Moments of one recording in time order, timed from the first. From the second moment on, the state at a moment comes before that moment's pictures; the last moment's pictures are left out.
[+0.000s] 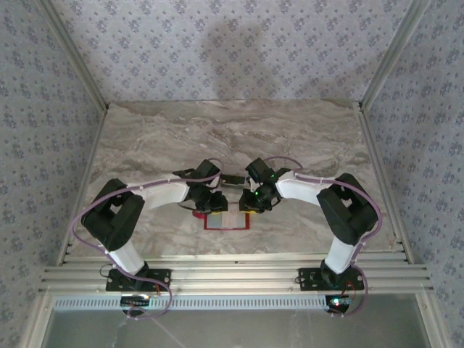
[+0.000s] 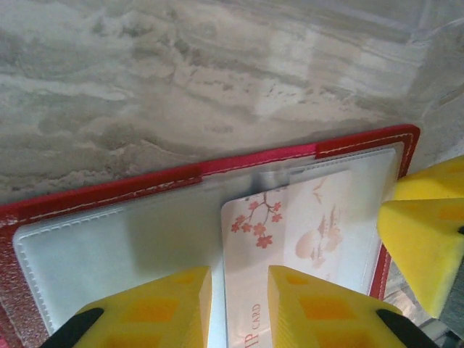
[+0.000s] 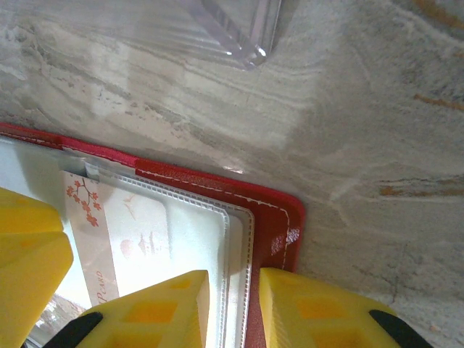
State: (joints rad) left arm -0.70 1.68 0.92 -0.46 0.35 -0.75; right arm 0.67 1.74 0.97 -0.48 -0.36 0.67
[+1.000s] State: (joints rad) left arm -0.69 1.71 0.89 -0.37 0.44 -0.75; right arm 0.68 1.74 0.97 -0.48 -0.36 0.67
